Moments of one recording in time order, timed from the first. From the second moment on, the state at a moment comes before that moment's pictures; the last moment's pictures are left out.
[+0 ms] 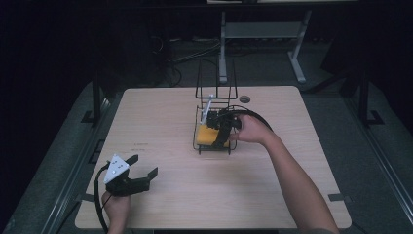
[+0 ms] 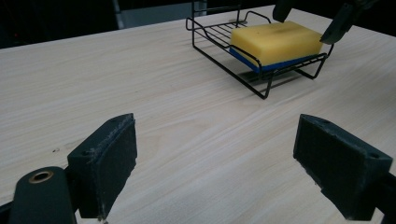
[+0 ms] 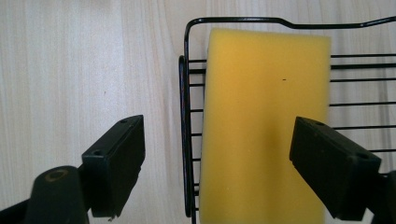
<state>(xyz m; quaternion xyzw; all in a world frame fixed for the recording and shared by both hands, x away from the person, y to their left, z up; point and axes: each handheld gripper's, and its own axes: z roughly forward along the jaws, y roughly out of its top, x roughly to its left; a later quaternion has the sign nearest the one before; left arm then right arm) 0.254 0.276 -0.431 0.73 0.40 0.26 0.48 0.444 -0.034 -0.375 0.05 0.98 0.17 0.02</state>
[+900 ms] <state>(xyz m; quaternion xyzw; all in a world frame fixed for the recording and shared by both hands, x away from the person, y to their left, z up) 0.254 0.274 -0.431 0.74 0.40 0.26 0.48 0.429 -0.041 -0.375 0.05 0.98 0.16 0.02</state>
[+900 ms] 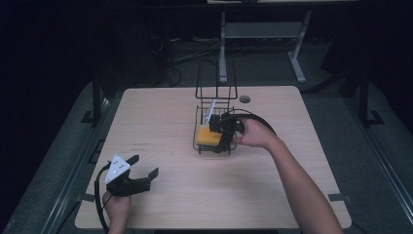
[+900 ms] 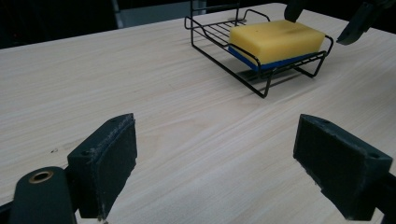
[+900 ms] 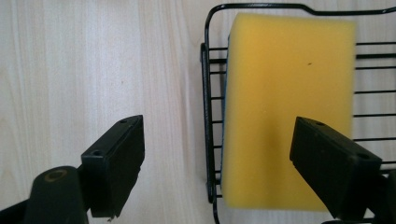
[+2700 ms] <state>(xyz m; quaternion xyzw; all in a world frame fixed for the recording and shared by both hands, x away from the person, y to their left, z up) 0.253 0.272 -0.430 0.74 0.39 0.26 0.48 0.395 -0.060 -0.385 0.06 0.98 0.18 0.02</state>
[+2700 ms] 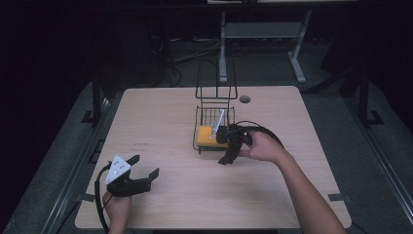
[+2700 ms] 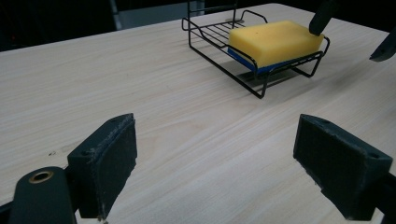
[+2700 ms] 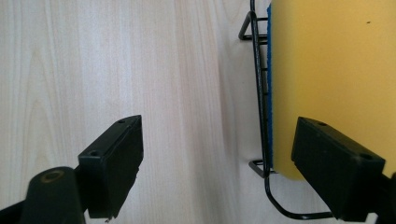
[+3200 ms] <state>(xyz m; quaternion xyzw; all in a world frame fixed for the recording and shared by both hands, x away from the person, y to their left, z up) 0.253 0.271 -0.430 0.74 0.39 0.26 0.48 0.383 -0.072 -0.390 0.07 0.98 0.18 0.02</state>
